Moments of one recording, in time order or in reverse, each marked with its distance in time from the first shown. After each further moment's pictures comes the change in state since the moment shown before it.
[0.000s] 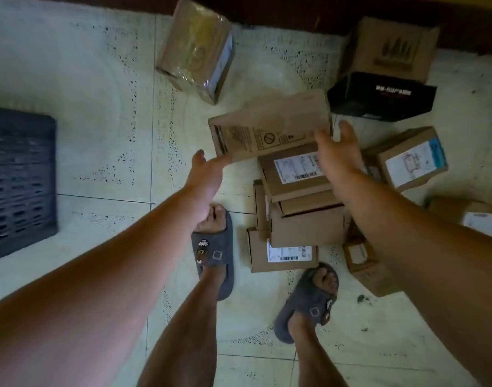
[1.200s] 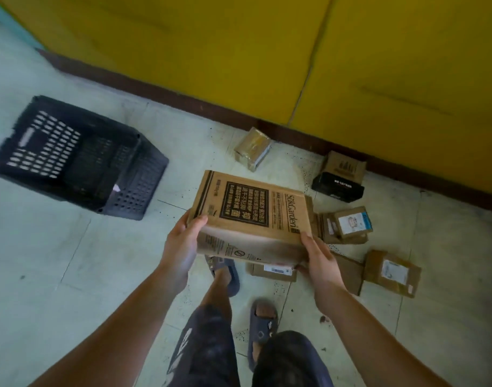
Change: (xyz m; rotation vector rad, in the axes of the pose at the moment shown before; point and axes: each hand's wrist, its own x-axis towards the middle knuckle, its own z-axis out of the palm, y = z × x) left_hand -0.439 -0.079 -0.168 -0.387 0.143 0.299; right_hand -0.419 -0.029 -0.197 0.347 -0.360 0.002
